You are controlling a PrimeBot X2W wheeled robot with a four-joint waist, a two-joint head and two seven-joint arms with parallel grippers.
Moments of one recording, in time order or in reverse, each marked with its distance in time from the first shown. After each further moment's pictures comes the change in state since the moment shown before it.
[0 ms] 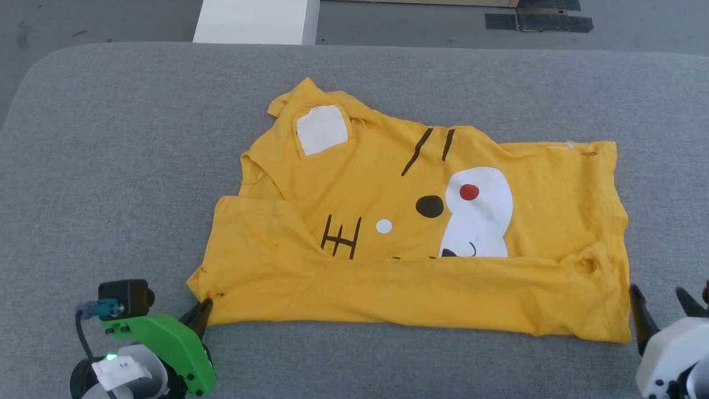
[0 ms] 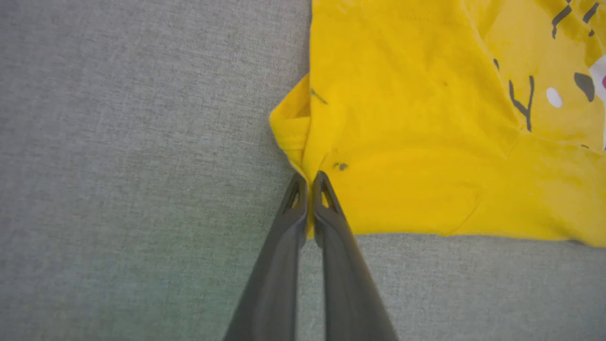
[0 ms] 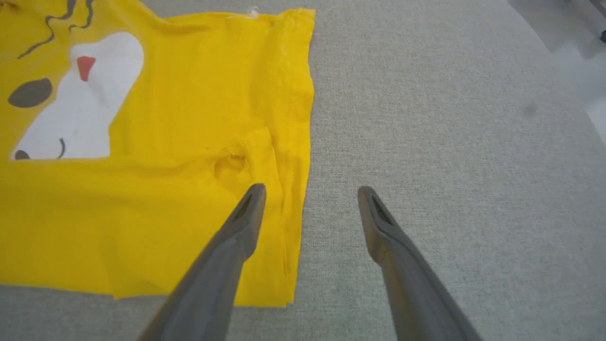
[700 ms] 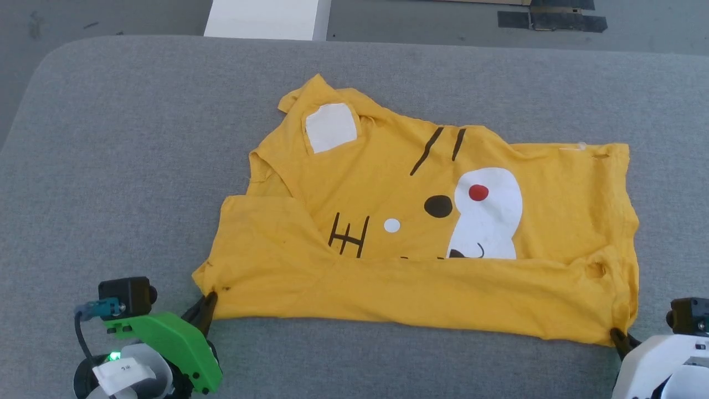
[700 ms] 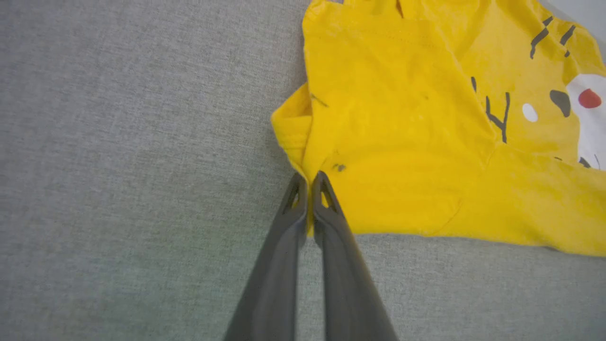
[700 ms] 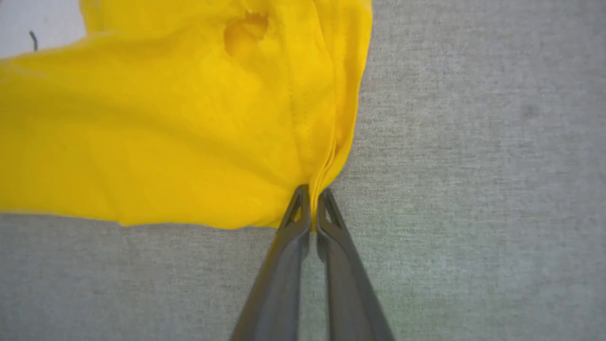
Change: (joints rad) left arm 0.025 -0.003 -0.001 -0.095 0.000 0.048 -0.002; right arm 0.026 0.010 0.029 0.097 0.112 0.000 0.173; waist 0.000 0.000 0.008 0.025
